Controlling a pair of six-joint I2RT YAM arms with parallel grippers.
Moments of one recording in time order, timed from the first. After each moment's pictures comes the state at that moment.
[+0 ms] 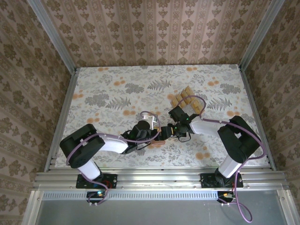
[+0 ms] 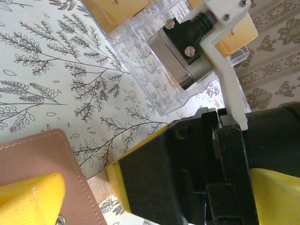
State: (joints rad) left arm -0.99 1.64 0.53 0.69 0.11 -0.87; right arm 0.62 1.66 0.83 -0.33 -0.17 0.67
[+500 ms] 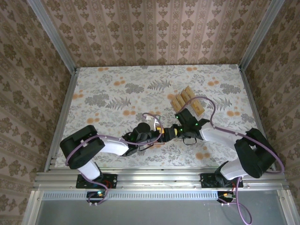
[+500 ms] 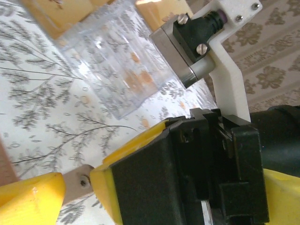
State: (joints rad) left arm -1.03 1.63 0.52 0.81 0.13 -0.88; right arm 0.61 1.41 0.69 -0.30 -0.14 0.68
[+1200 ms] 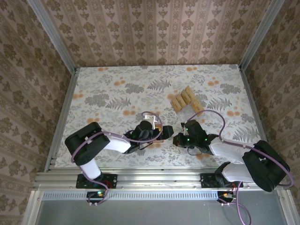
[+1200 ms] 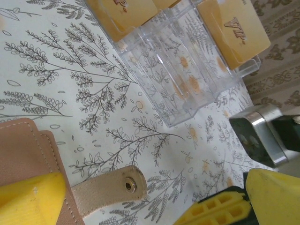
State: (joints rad) left arm -0.99 1.70 0.58 0.69 0.06 -0.87; right arm 0.61 1.25 0.38 0.02 -0.29 0.82
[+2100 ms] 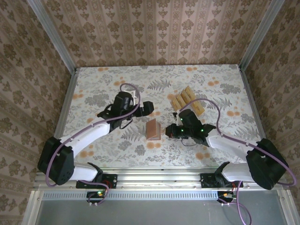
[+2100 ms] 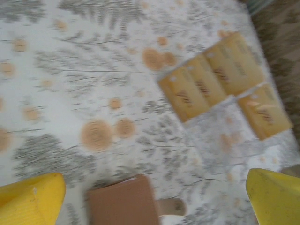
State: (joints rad) left arm -0.61 1.35 0.88 -0.18 0.16 -0.61; right arm 0.66 1.30 0.65 -0.11 -0.31 0.76
